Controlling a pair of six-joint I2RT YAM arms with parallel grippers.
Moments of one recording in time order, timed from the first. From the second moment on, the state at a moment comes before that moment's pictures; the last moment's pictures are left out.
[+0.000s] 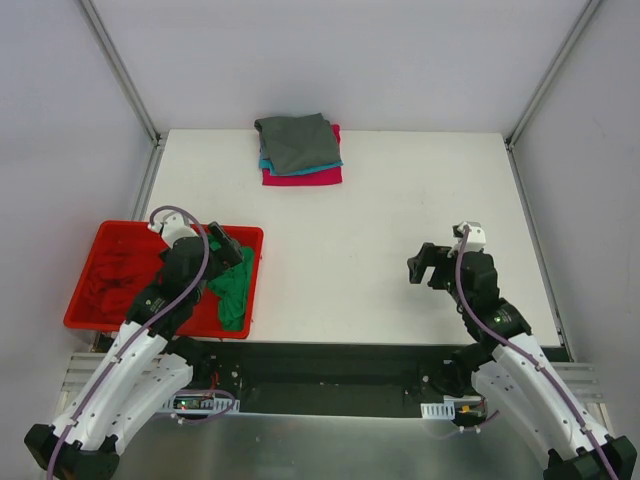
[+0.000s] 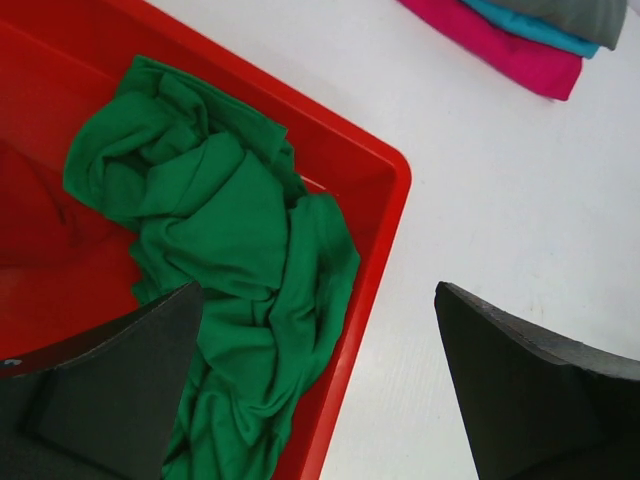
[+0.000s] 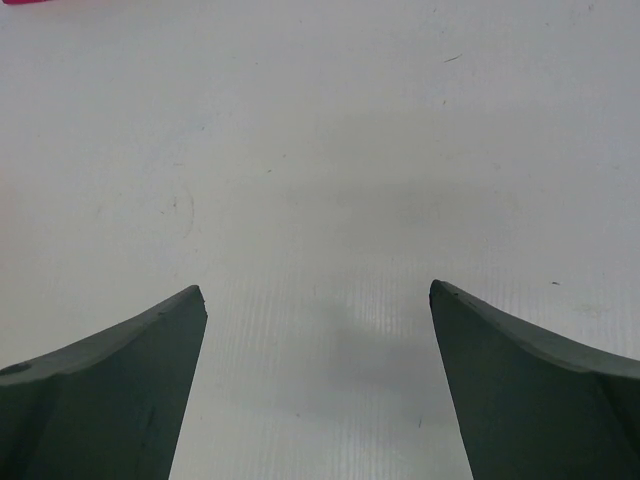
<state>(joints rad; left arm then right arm) -0.42 0.58 0.63 -0.58 -0.40 -0.72 0.41 0.55 0.43 -0.33 0.15 0.35</state>
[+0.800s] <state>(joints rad) -0.20 0.98 0.56 -0.63 -0.28 -0.98 0.41 0.59 0.43 -0.34 0.15 0.35</state>
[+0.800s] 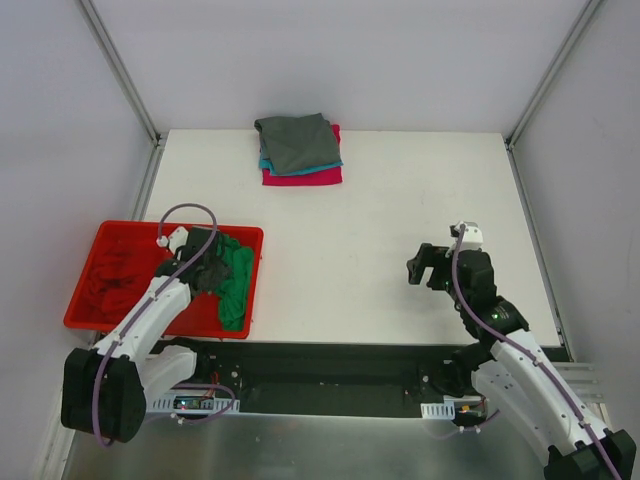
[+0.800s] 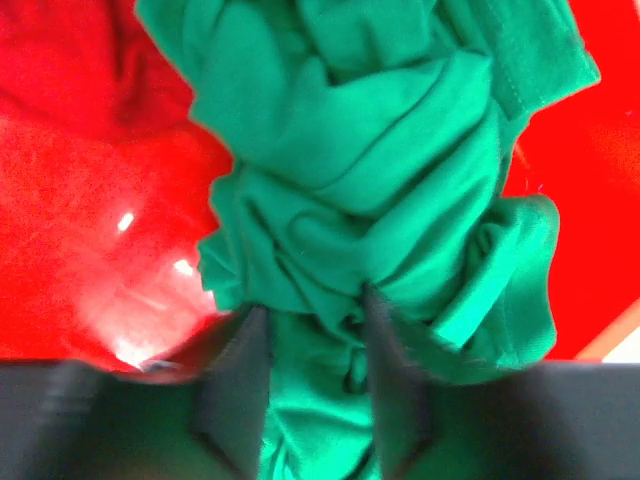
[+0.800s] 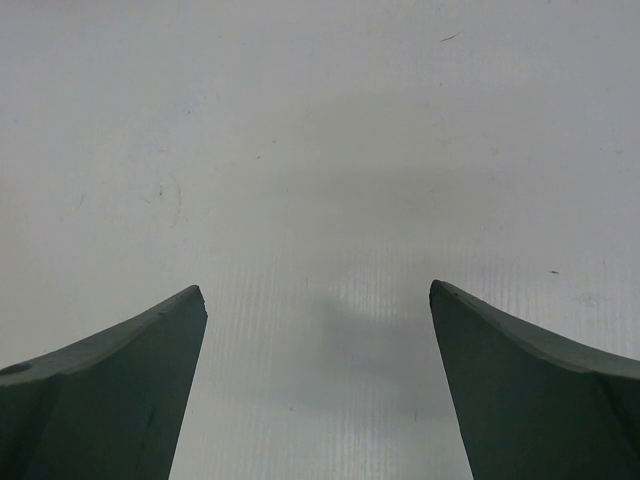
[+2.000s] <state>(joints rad) -0.49 1.39 1.52 -0.29 0.55 -0.75 0.41 0.04 0.25 -0.26 0.35 0.43</state>
